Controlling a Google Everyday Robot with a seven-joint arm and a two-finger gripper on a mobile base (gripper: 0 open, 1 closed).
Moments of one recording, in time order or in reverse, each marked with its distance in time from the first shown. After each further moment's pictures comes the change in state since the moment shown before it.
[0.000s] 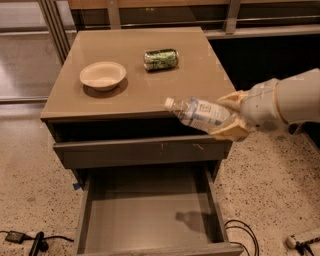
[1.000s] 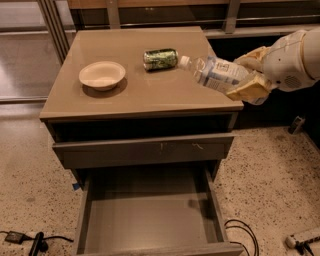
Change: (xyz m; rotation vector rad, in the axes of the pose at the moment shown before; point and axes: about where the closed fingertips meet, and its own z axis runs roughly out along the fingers) arm -0.027 -0.073 -0.054 0.138 0.029 -0.012
